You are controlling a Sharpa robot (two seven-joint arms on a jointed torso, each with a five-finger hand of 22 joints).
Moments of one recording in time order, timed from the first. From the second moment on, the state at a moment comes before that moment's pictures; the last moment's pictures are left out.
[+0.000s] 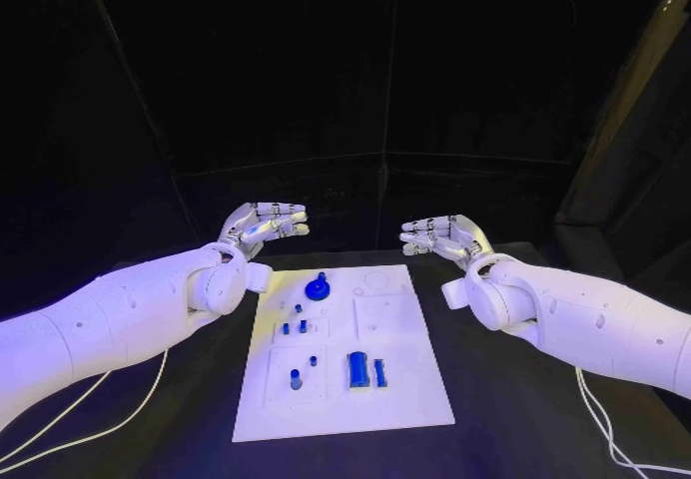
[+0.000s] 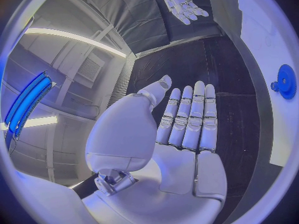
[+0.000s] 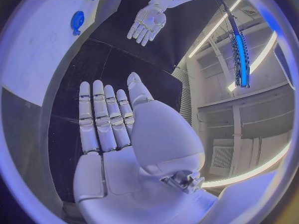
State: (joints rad) left arm 1.17 -0.63 -0.08 1.06 0.00 -0.18 0.46; left_hand 1.29 -0.07 0.38 -0.07 0.05 1.00 0.17 0.10 0.07 1.04 0.16 0.13 0.06 1.02 0.13 0.22 0.10 0.17 0.85 0.24 0.14 0.34; right arm 1.10 -0.65 -0.03 1.17 -0.27 -0.37 0.41; right_hand 1.45 0.07 -0.12 -0.05 0.12 0.98 0.19 0.07 0.10 1.11 0.15 0.07 0.09 1.15 0.11 0.10 0.12 0.17 0.91 0.23 0.32 0.10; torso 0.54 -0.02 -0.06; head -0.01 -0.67
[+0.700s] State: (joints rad) left arm 1.11 -0.70 -0.04 1.30 0.02 -0.35 0.47; left_hand 0.63 0.00 0.18 0.00 0.01 0.50 0.06 0.01 0.00 0.52 0.05 0.01 0.00 0.51 0.02 0.10 0.01 0.12 0.42 0.12 0.02 0.16; right arm 1.06 -0.73 -0.01 1.41 -0.16 -0.51 0.45; right_hand 0.72 0.01 -0.02 0.00 0.01 0.50 0.10 0.01 0.01 0.56 0.04 0.01 0.00 0.58 0.01 0.01 0.01 0.12 0.46 0.11 0.15 0.01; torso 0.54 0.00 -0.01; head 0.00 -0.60
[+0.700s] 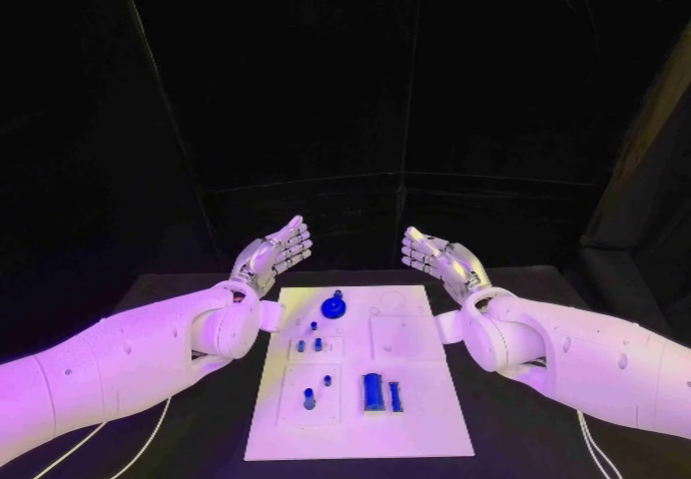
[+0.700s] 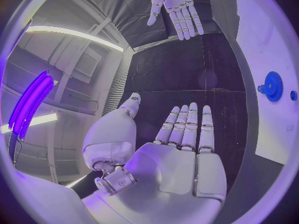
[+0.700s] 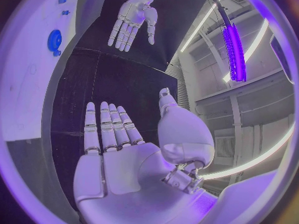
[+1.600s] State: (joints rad) left arm 1.05 -0.78 0.00 1.57 0.01 -0.75 0.50; left_hand 0.21 0.00 0.02 0.00 0.00 0.16 0.00 0.00 0.00 0.17 0.00 0.01 0.00 0.17 0.00 0.01 0.00 0.02 0.14 0.00 0.00 0.01; right arm 1.05 -0.78 0.00 1.57 0.00 -0.76 0.50; right_hand 0.25 0.00 -0.01 0.00 0.01 0.17 0.00 0.00 0.00 0.19 0.00 0.00 0.00 0.20 0.00 0.00 0.00 0.02 0.16 0.00 0.01 0.00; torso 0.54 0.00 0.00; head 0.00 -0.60
